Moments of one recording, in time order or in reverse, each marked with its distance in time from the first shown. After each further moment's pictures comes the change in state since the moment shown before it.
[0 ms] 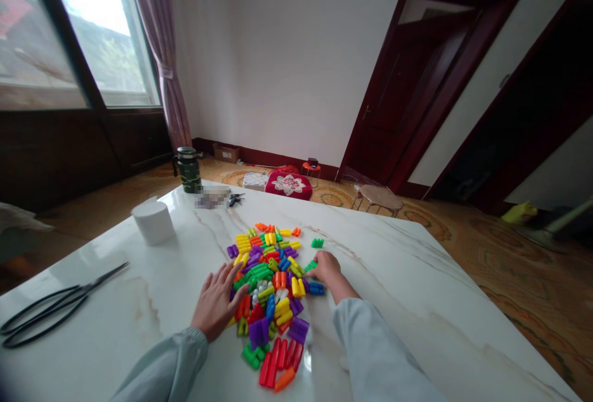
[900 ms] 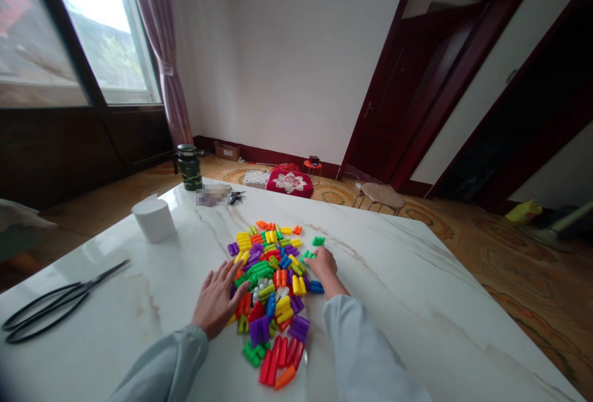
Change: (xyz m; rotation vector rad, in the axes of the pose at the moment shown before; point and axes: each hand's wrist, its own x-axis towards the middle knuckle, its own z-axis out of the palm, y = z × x) left_hand 0.000 0.001 -0.001 -0.010 0.006 -0.009; right_hand 0.000 -0.017 0.012 0.028 0.100 0.177
